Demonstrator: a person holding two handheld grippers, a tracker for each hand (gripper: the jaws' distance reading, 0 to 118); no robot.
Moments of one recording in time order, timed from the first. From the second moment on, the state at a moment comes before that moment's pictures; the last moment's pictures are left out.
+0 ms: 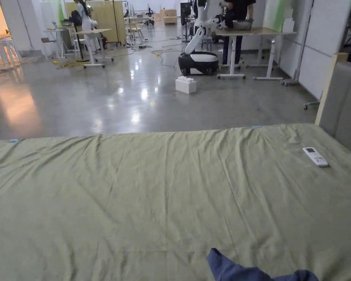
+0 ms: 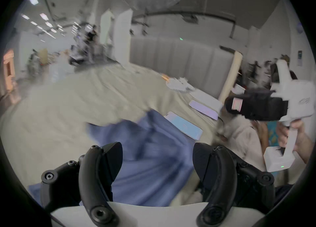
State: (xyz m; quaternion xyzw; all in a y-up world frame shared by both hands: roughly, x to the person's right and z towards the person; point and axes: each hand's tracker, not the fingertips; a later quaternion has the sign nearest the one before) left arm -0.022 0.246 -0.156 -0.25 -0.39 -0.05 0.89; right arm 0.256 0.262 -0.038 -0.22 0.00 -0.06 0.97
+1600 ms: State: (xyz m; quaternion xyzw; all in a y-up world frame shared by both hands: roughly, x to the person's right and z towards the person) left arm -0.203 0.349 -0.036 -0.15 -0.01 -0.02 0.99; right arm 0.219 0.313 -0.036 -0.12 0.08 0.00 0.99
